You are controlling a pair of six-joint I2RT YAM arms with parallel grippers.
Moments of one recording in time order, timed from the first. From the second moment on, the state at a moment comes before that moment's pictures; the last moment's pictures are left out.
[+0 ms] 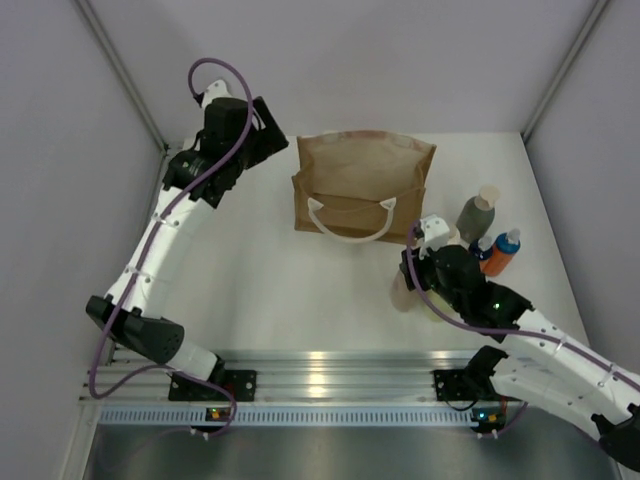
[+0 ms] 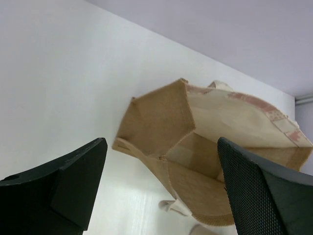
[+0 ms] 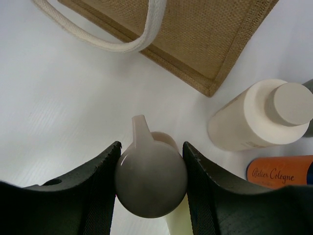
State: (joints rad) left arm -0.42 1.53 1.81 -0.75 -0.31 -0.68; right arm 0.77 0.76 0.63 -0.35 0.32 0.11
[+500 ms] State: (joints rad) left arm -0.40 1.39 1.74 -0.78 -0.44 -0.52; right arm 0.78 0.72 0.77 -0.33 0.39 0.14
